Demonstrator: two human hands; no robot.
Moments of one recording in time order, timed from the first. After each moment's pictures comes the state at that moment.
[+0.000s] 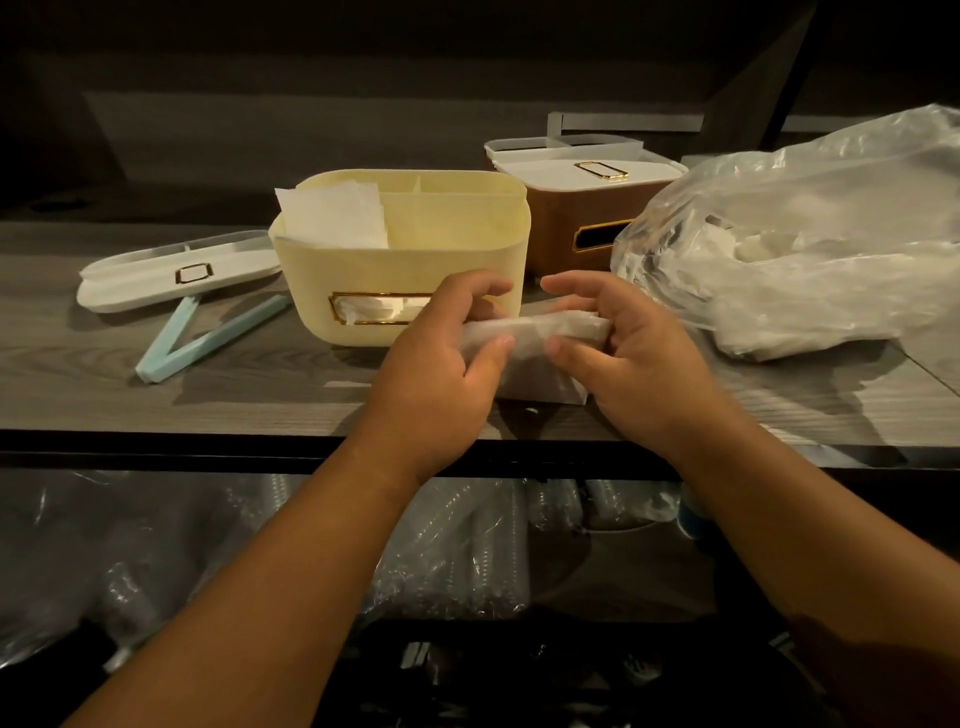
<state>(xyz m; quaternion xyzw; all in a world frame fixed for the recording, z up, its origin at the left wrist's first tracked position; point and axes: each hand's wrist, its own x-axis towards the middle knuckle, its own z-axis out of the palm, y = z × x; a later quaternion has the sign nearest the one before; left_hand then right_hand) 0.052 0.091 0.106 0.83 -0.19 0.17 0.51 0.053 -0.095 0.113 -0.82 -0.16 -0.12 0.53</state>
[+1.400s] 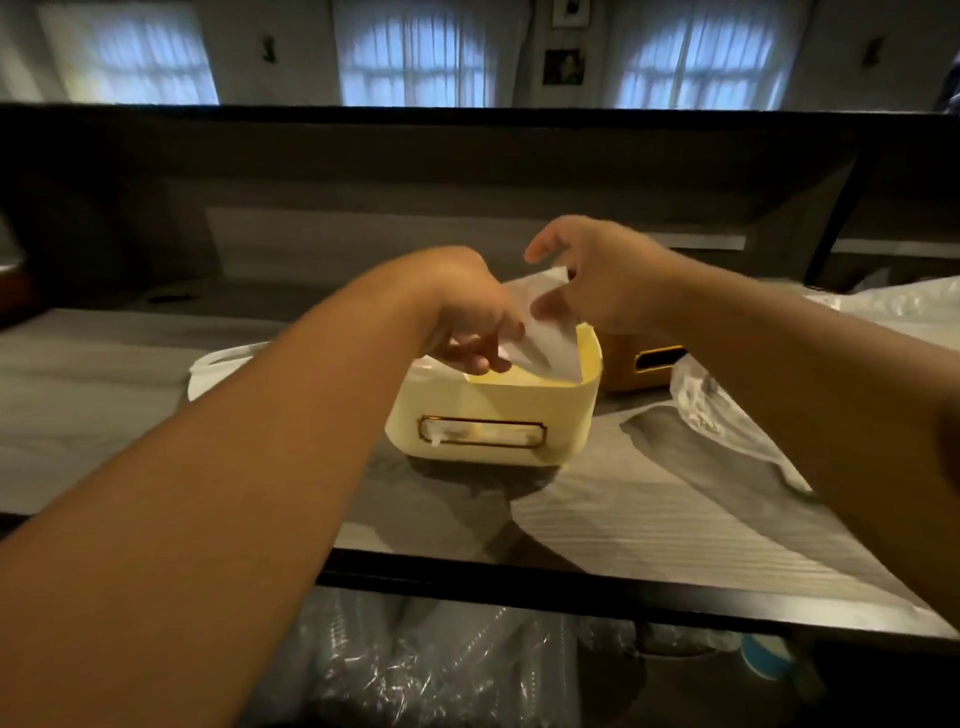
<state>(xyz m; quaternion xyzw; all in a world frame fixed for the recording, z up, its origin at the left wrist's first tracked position) 0.127 0.128 0.266 0.91 -0.02 -0.10 0.41 0.156 -0.033 0.256 -0.94 -0.17 -0.10 0.27</state>
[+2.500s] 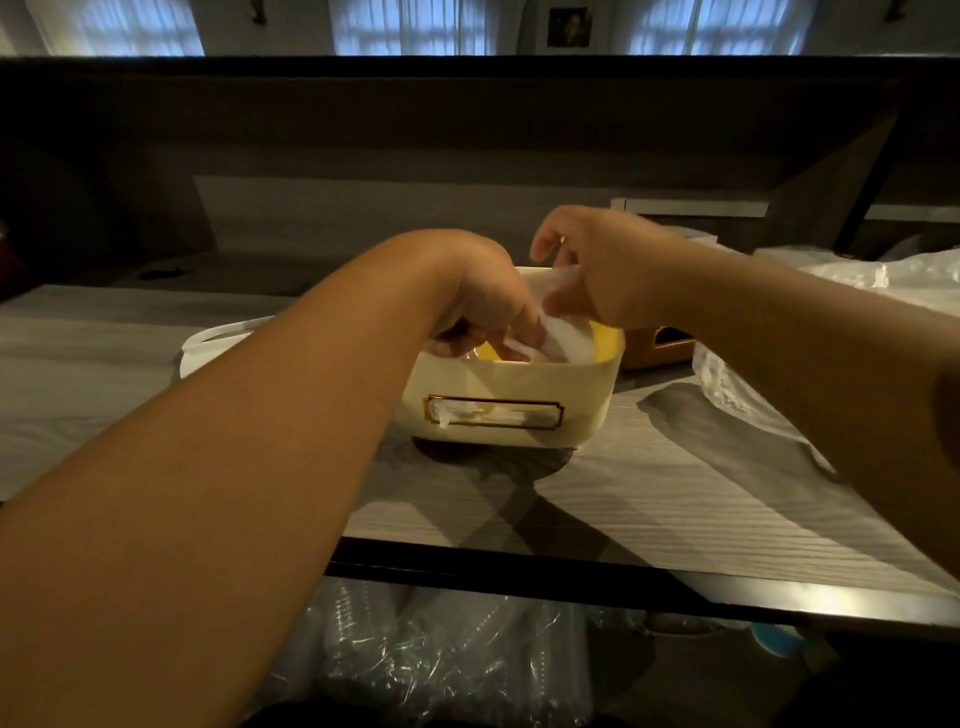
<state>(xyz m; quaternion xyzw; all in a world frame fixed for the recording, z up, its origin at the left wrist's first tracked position) 0.151 0.131 0.253 0.94 0.00 -0.17 0.28 0.177 -0.027 0.240 -0.96 -0.19 -0.08 0.18</state>
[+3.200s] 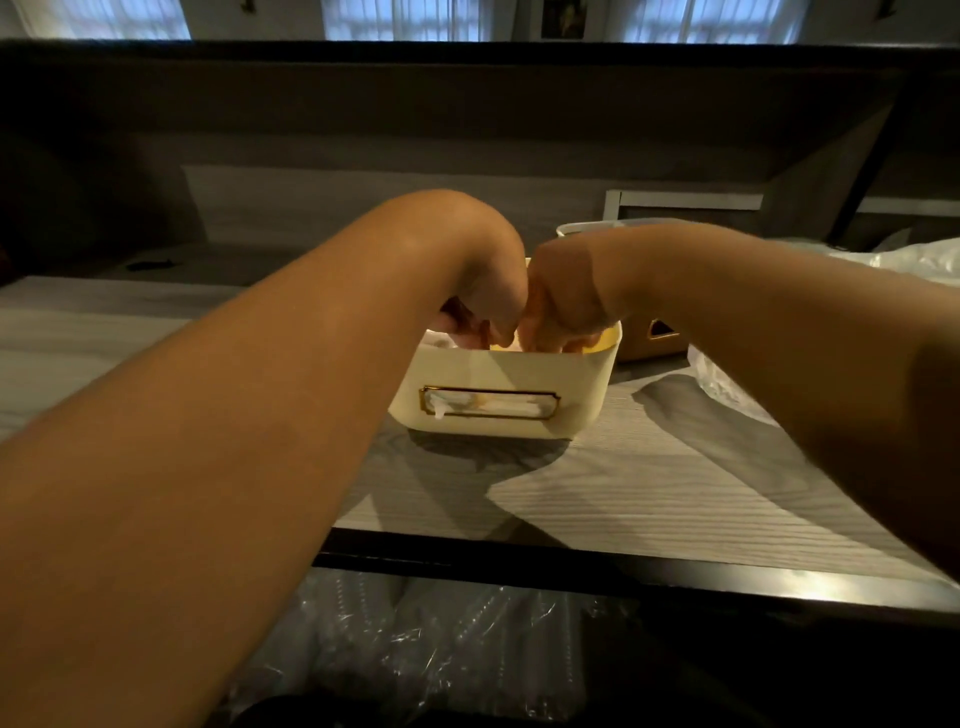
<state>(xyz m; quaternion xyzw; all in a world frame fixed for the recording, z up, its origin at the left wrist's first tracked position) 0.155 0.121 0.261 0.98 -0.03 -0.16 0.10 0.177 0.004 0.242 -0.98 -0.19 0.09 -0.06</state>
